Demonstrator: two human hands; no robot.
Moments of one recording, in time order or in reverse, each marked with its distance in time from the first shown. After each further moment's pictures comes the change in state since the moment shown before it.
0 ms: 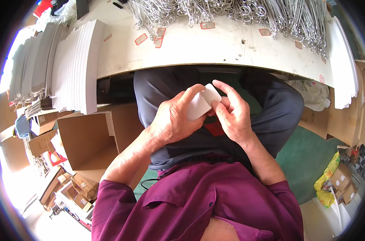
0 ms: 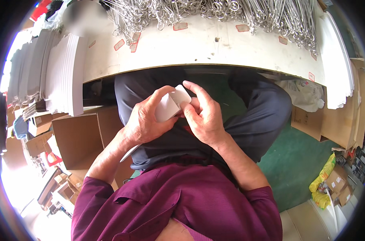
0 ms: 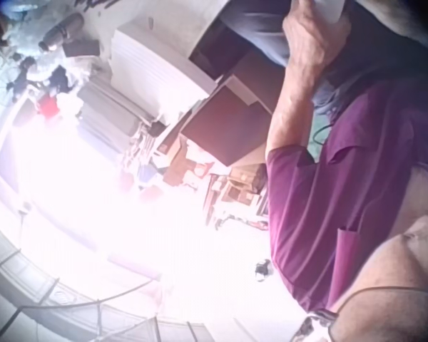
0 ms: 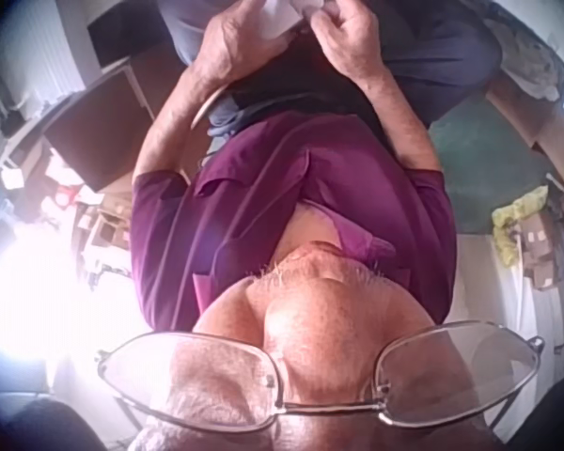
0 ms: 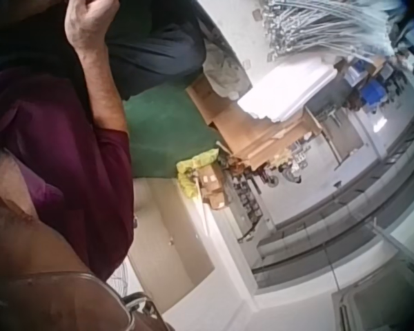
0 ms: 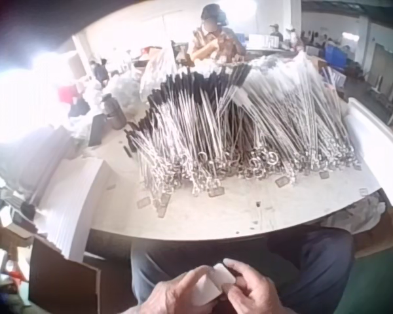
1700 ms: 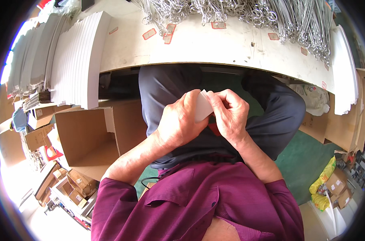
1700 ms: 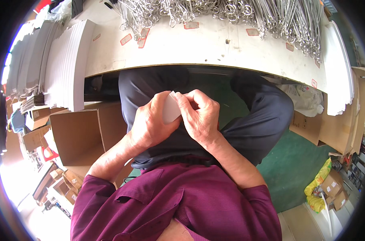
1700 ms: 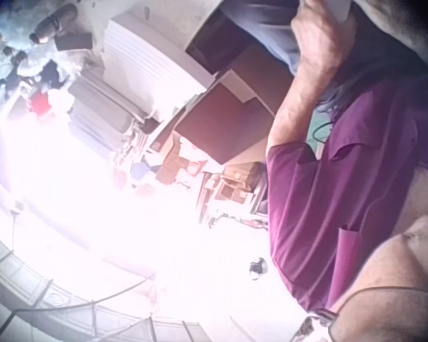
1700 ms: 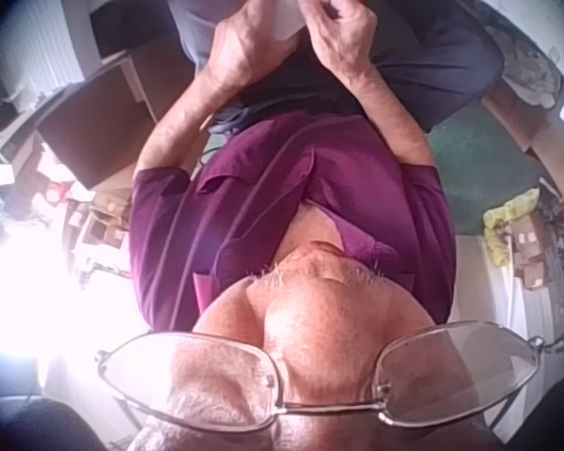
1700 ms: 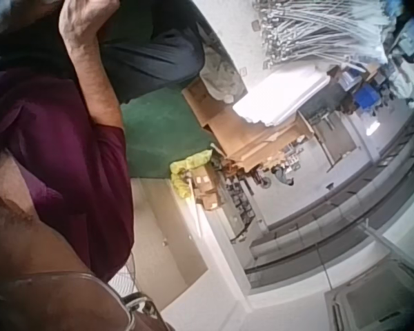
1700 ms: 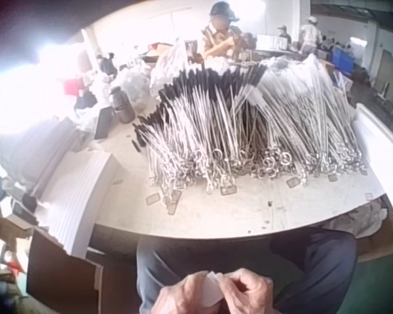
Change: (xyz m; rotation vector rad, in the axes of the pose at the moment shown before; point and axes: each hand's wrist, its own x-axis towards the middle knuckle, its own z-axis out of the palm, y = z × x) left_hand -0.018 -0.010 0.018 0.132 0.175 -0.016; right_hand 0.010 0.010 0.024 -0.298 0.156 -0.106
